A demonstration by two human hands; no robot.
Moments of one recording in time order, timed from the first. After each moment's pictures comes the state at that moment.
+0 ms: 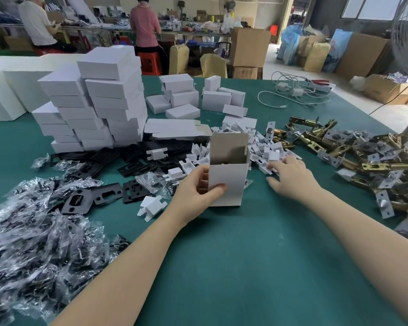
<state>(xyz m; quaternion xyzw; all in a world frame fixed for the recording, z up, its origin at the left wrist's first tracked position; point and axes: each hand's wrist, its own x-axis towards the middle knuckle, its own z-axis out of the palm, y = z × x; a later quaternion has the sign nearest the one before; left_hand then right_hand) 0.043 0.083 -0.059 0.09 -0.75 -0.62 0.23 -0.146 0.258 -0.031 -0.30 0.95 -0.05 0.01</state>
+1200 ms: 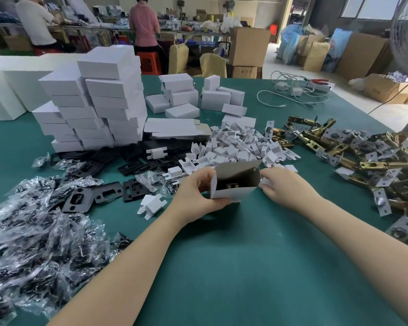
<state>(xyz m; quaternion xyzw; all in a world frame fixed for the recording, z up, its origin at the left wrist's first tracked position) 0.044 0.086 -0.059 0.07 -0.77 -0.60 0.22 -0.121 0.265 -0.029 -0.43 0.90 -0.05 0.02</state>
